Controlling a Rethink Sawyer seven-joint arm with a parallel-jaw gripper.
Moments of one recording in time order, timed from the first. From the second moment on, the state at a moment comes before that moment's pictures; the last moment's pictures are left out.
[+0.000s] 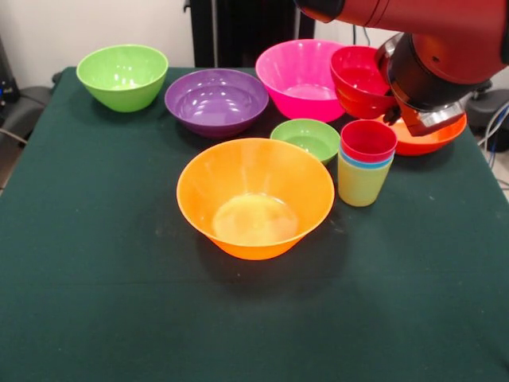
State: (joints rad) arm 0.06 -0.14 -0.26 0.70 0.17 1.64 2.80
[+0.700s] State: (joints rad) arm 0.06 -0.14 -0.27 0.70 0.17 1.55 2.80
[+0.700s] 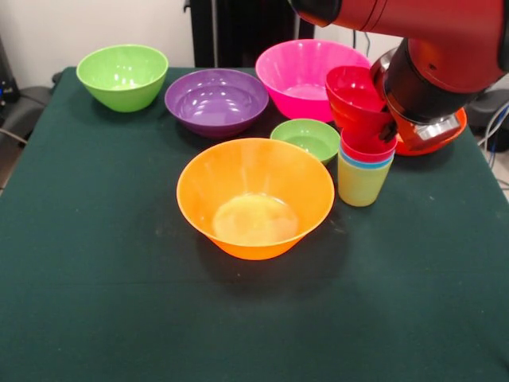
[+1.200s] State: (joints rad) arm 0.06 -0.14 -0.27 0.70 0.17 1.47 2.80
